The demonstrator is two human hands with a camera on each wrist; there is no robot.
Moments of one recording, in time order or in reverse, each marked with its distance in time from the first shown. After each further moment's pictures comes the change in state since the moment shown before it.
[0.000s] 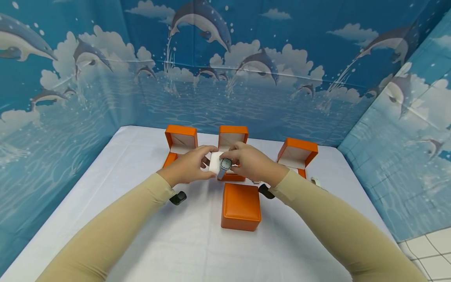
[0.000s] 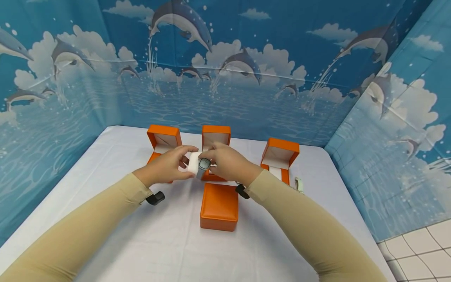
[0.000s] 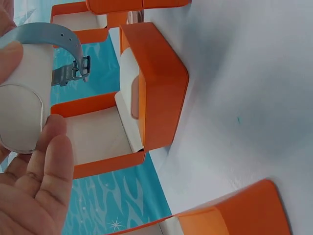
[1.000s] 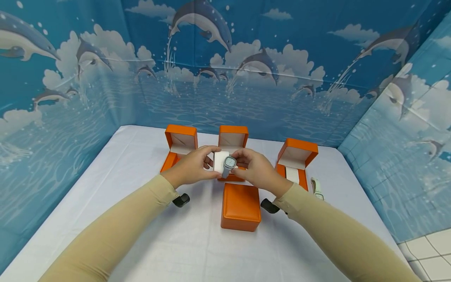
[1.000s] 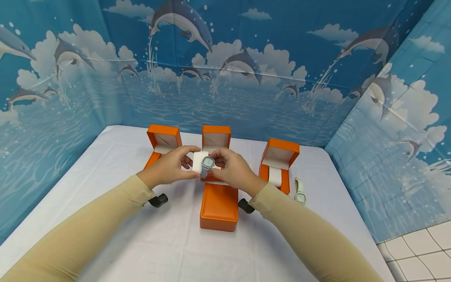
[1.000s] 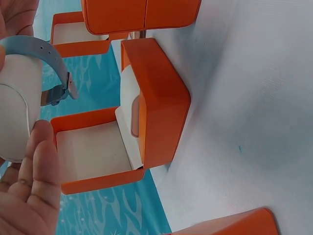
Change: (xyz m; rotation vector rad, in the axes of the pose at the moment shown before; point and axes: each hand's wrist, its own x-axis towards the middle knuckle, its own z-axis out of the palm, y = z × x) left_hand 0.004 0.003 0.009 -0.112 0.057 -0.006; right_hand -0.017 0.013 0.033 0.632 0.214 0.189
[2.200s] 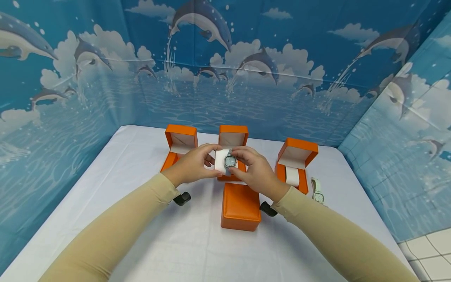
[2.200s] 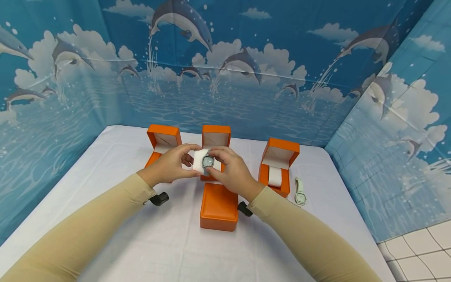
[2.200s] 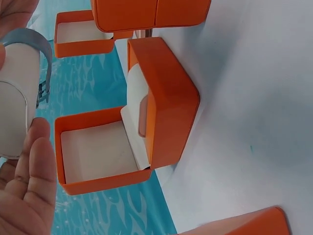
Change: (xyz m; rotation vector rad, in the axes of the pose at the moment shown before) left_hand 0.000 0.007 -0.001 0.048 0.014 0.024; right_hand -0.010 0.003 0.011 -0.174 0.174 -0.300
